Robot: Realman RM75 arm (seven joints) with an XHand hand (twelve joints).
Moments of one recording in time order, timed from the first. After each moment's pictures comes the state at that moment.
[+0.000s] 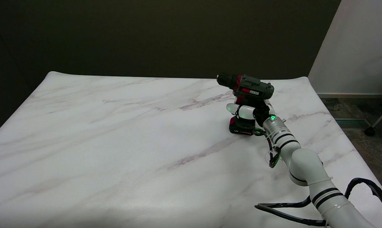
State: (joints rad) arm 0.08 -1.31 -1.47 1.30 1.64 0.10 0.04
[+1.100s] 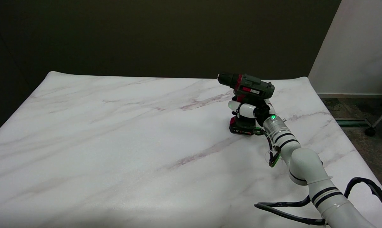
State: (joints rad) arm 0.09 -1.31 -1.47 1.30 1.65 0.11 0.05
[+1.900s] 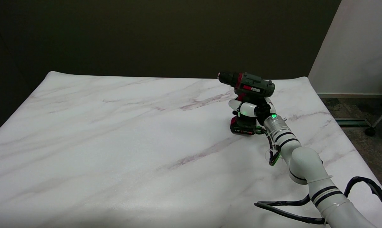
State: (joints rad) arm 0.09 -1.31 -1.47 1.29 1.65 0.11 0.05
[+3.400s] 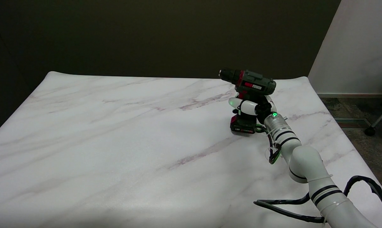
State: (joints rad) arm 0.10 -1.31 -1.46 1.30 1.68 0.11 0.05
